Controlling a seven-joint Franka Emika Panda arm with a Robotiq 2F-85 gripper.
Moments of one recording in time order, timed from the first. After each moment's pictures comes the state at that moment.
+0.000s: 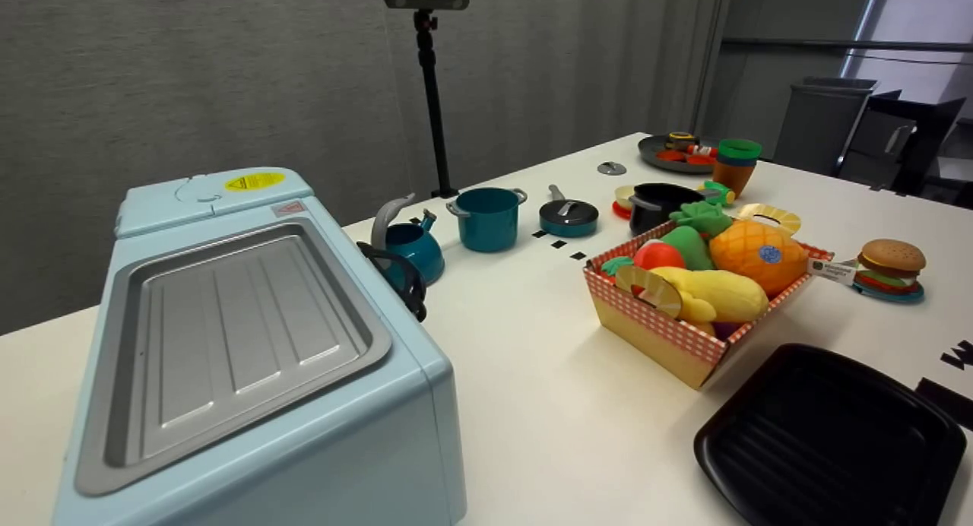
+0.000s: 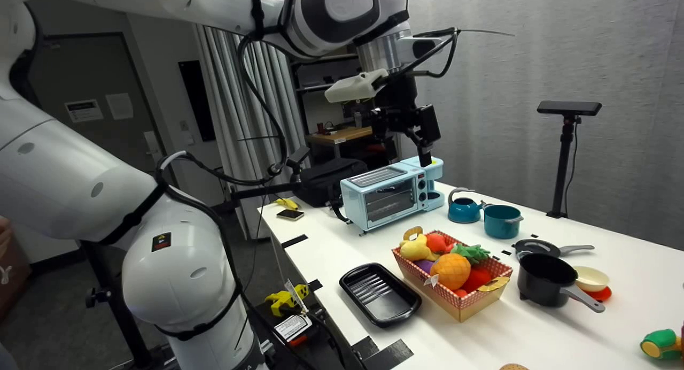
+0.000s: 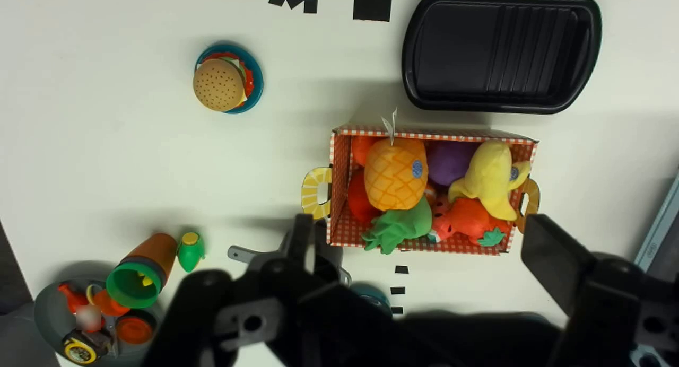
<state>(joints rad) -0.02 -0.62 -0.05 -2.47 -0.05 2.00 -0.05</state>
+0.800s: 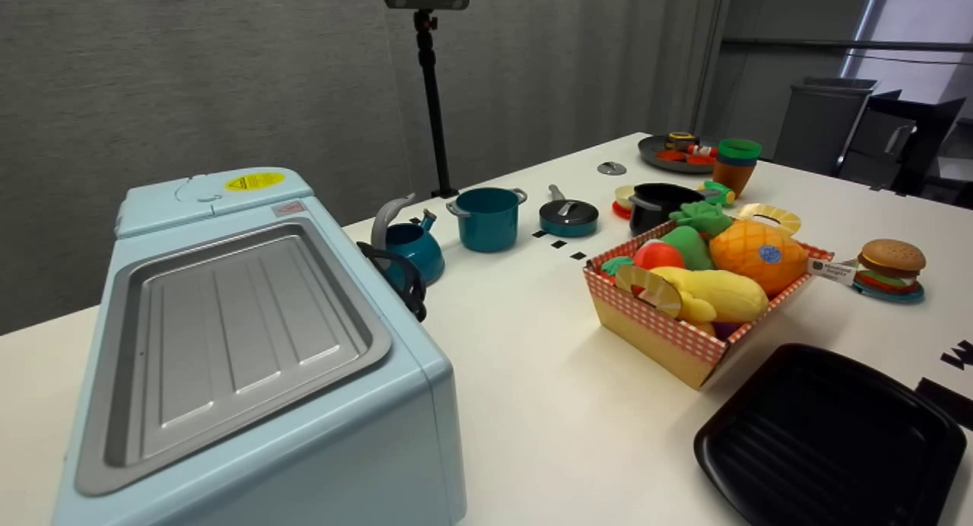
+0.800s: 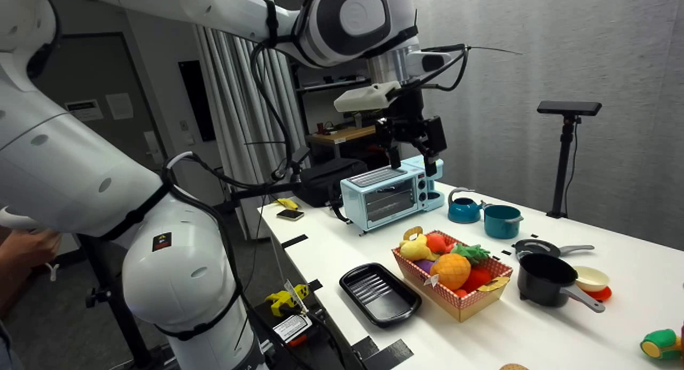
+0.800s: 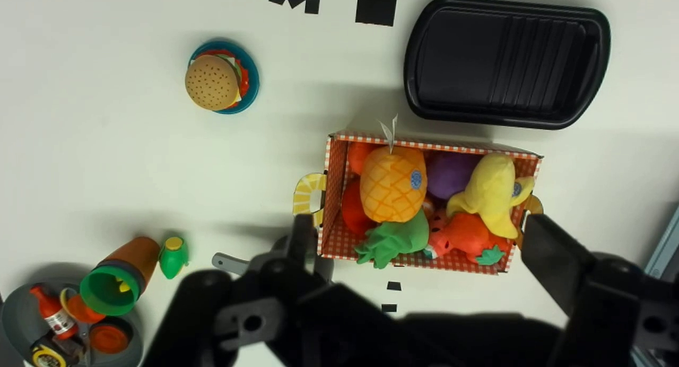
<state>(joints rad) -0.02 -0.55 -0.04 -2.46 -0.05 2.03 -0.09</state>
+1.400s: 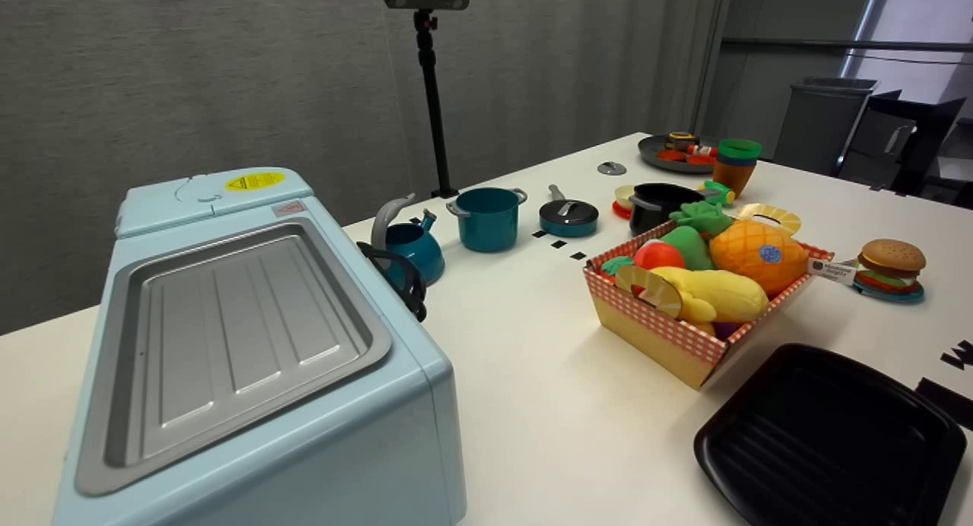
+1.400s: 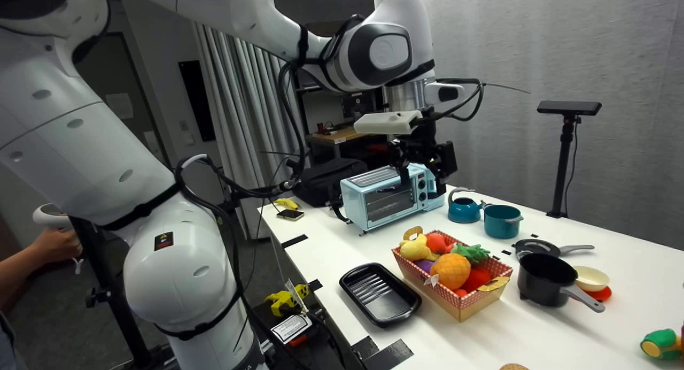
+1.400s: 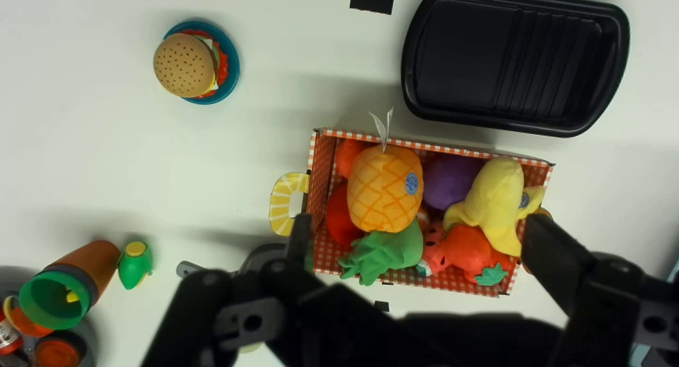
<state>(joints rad) 0.00 -0.37 -0.03 -2.43 -0.04 2.14 -0.11</state>
